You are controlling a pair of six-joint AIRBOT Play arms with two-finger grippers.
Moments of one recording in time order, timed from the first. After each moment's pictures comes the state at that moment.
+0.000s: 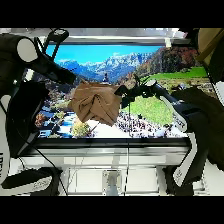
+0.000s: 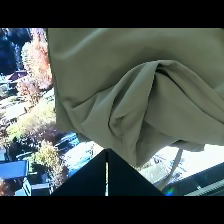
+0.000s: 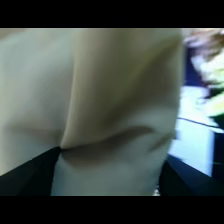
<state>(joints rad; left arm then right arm) -0.32 -1.33 1.73 1.57 -1.50 -1.43 0.23 -1.98 1.49 -0.50 0.98 1.32</state>
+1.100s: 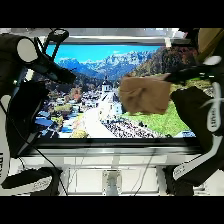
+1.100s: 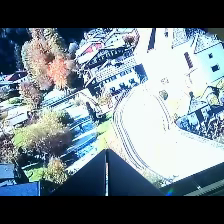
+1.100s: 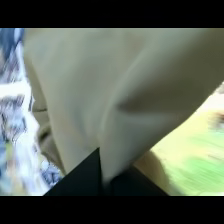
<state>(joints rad) -0.32 -1.33 1.73 1.57 -1.50 -1.43 -0.41 -1.80 1.81 -0.89 1.45 1.44</state>
